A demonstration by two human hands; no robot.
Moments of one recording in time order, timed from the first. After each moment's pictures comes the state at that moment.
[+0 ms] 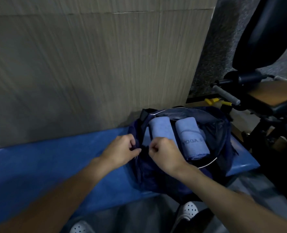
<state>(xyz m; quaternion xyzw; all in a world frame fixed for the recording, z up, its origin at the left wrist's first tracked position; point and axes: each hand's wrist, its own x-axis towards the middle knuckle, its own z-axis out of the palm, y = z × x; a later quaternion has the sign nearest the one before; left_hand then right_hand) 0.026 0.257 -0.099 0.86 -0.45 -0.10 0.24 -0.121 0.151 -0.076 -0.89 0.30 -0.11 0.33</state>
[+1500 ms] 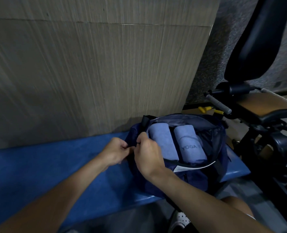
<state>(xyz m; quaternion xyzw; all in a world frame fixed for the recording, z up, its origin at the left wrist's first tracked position) 0.030 0.266 -0.078 0.81 -0.30 -0.30 0.40 -0.084 0.192 -0.062 -0.89 0.30 -0.19 0.27</state>
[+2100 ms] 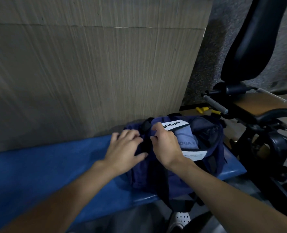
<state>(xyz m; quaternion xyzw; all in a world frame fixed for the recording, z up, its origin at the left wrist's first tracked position) 0.008 0.249 -0.080 0.81 -0.56 0.11 0.14 -0.113 0.134 -0.046 -0.90 0.28 -0.23 0.23</state>
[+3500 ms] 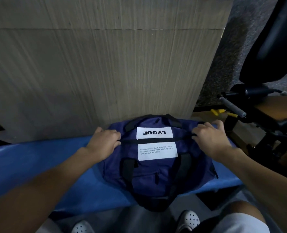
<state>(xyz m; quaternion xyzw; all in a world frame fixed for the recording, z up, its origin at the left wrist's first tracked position) 0.091 0.309 -0.078 0.85 -0.52 0.08 0.01 -0.159 0.037 -0.049 -0.95 0.25 -0.08 -0.16</state>
